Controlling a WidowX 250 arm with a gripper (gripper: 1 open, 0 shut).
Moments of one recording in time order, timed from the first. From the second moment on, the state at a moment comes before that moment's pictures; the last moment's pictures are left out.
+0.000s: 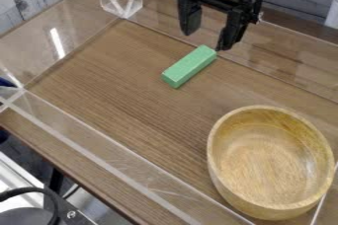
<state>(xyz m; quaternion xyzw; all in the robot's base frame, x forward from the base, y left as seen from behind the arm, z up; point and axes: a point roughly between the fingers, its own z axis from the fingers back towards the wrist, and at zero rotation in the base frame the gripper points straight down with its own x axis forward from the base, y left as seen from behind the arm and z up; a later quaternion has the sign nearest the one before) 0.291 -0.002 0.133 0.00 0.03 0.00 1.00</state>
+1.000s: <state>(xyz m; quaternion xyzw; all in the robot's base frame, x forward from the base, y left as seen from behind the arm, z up) 0.295 0.050 0.043 0.01 0.10 0.02 0.99</state>
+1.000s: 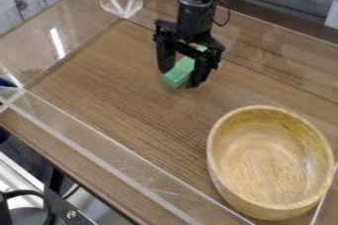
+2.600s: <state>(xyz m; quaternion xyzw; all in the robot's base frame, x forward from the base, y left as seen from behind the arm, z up) 0.316 0.056 0.022 0.01 0.11 0.03 0.99</state>
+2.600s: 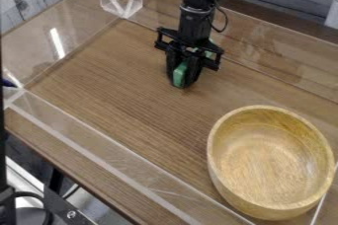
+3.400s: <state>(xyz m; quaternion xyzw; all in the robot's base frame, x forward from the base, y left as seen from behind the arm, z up) 0.322 0.058 0.024 0.01 0.10 0.03 0.99</state>
